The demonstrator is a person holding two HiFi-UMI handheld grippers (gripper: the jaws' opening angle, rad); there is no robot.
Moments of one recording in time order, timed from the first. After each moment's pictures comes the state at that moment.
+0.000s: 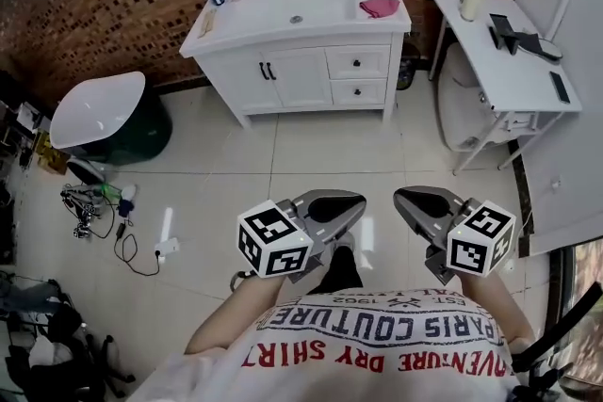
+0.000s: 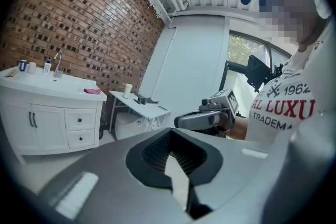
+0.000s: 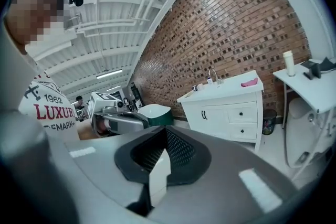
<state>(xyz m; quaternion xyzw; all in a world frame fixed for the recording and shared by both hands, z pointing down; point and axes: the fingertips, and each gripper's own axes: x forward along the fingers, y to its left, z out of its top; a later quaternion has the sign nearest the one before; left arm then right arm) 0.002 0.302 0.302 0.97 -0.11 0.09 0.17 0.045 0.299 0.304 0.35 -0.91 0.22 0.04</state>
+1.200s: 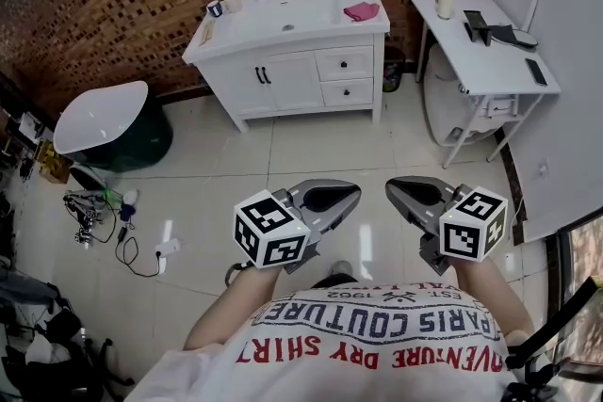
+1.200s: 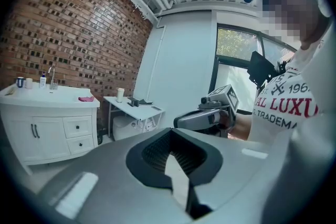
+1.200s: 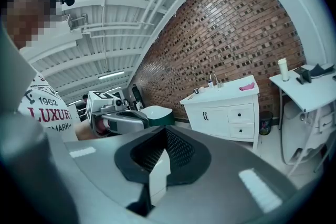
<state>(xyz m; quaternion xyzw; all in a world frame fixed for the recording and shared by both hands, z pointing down) 0.011 0.405 0.271 0.98 -0.11 0.11 0.12 0.049 0.402 0.277 0.36 -0.91 0.21 0.03</state>
